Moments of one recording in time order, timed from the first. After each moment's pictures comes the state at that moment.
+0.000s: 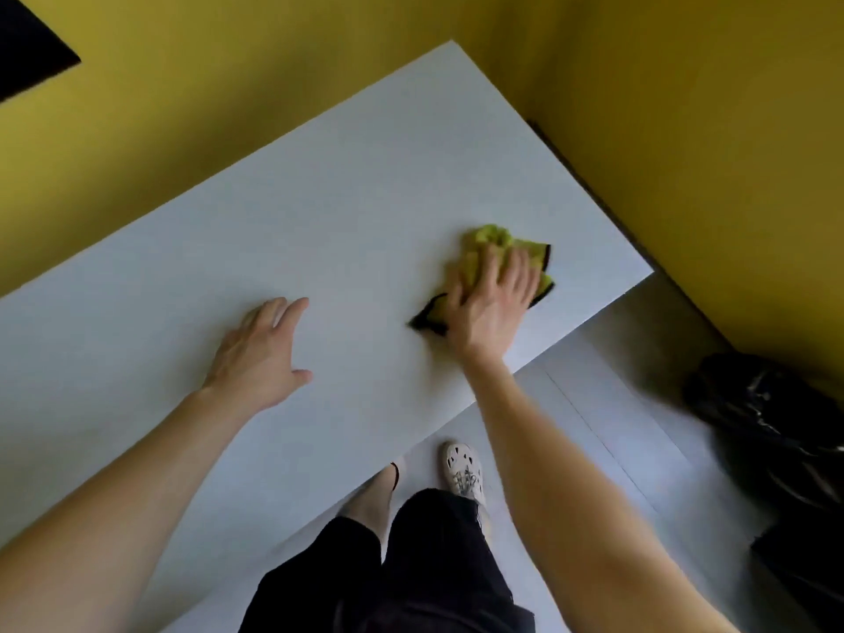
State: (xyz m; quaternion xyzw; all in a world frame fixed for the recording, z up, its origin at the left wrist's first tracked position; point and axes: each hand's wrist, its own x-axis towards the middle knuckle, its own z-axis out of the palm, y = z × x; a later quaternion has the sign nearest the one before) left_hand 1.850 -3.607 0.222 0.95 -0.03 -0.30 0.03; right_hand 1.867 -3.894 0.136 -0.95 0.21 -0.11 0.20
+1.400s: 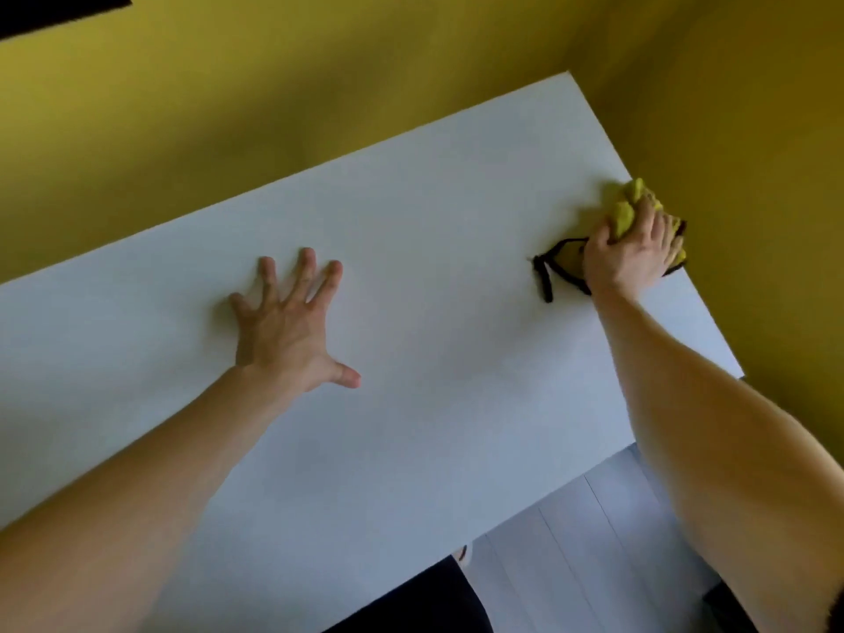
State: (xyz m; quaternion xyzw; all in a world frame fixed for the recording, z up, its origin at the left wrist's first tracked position) left_hand 1.938 -3.551 0.187 0.95 -0.01 -0.31 -0.04; right_hand 2.046 -3.949 0.132 -0.95 0.25 -0.10 0.16
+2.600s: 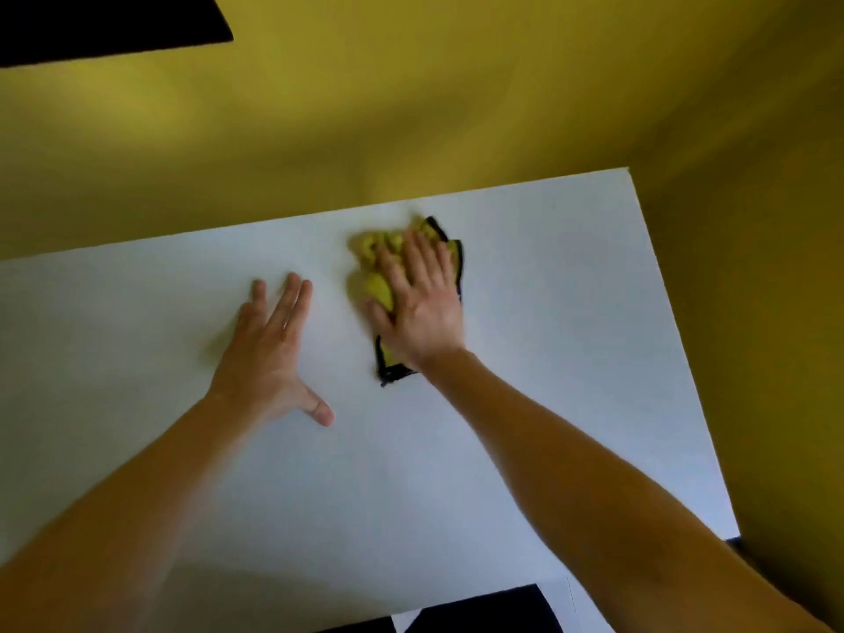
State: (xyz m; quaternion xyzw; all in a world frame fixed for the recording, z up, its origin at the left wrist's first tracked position) left_hand 1.933 -3.549 0.186 0.94 0.13 -0.30 0.06; right_hand 2.051 -3.740 0.133 -0.94 -0.30 0.00 0.18
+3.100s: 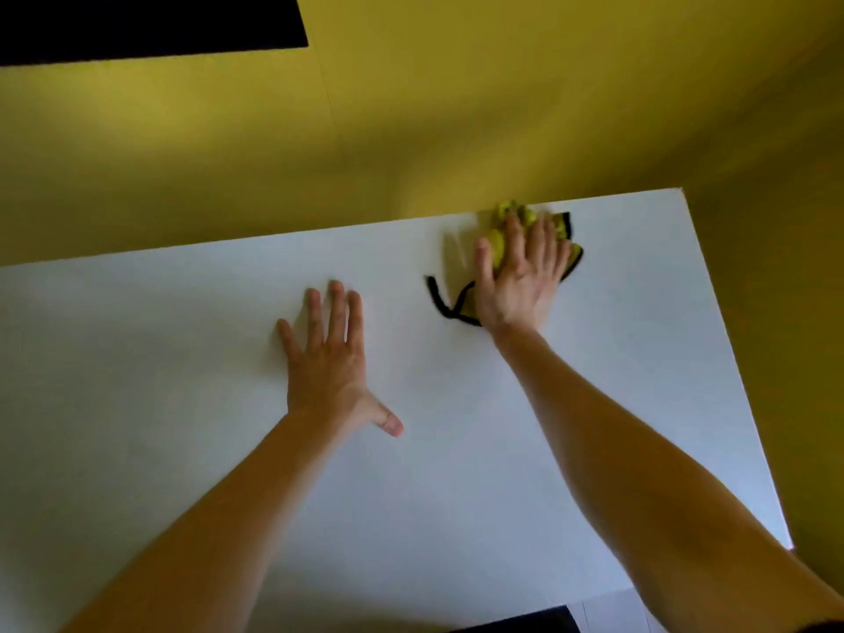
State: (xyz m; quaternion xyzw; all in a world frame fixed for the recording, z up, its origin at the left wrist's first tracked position) left_hand 1.929 -3.547 0.188 0.94 0.17 -0.31 0.06; right_hand 2.093 -3.729 0.129 -0.98 -0.02 -0.06 0.16
